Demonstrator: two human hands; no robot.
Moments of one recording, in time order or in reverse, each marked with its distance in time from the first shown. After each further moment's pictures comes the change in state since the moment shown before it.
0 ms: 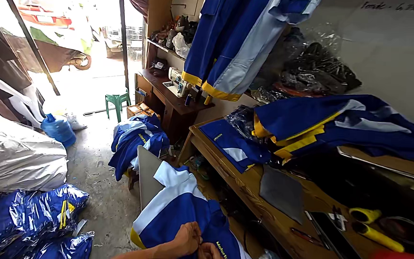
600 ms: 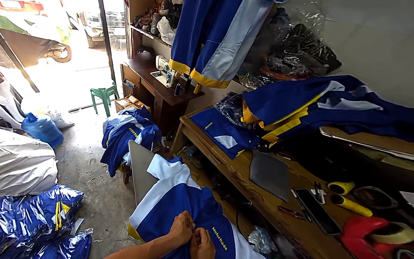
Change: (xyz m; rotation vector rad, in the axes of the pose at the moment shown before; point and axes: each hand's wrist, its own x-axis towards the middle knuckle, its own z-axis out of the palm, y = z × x) left_hand -0.002 -0.006 0.003 -0.041 0.074 -0.099; right_hand -0.008 -0.011 0.022 -0.141 0.133 -0.160
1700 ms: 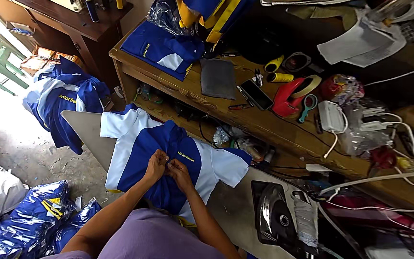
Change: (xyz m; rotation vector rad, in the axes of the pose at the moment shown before) left_hand 0.027 -0.016 0.011 -0.006 -0.049 0.223; right_hand 0.006 0.050 0.011 1.090 -0.195 0.383
